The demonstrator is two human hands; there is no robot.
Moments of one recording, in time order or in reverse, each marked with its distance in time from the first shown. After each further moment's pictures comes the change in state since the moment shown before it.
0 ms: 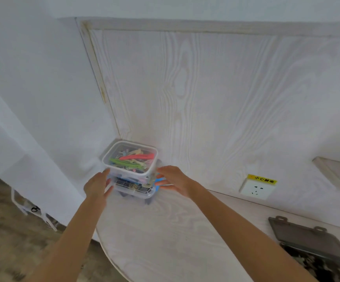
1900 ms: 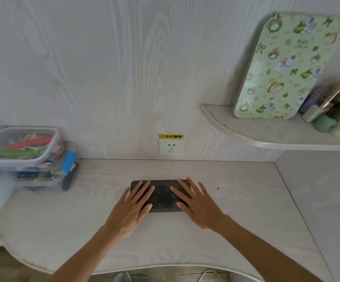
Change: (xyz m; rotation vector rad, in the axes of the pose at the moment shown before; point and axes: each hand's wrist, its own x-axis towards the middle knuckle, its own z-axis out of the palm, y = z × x) left_hand -0.126 -0.237 0.085 1.812 -1.026 1.291; right_hand -0.169 0.228 -0.221 -1.507 0.340 -0.200
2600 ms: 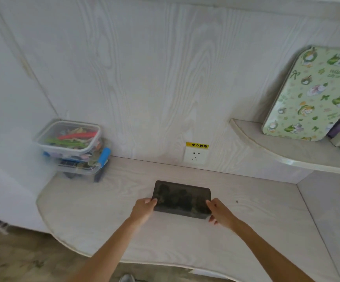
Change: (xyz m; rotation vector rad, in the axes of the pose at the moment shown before) left_hand -0.015 0.006 -0.028 -1.289 -0.016 -0.861; right_hand 0.012 -0.004 -0.012 0.900 -0.211 0.594
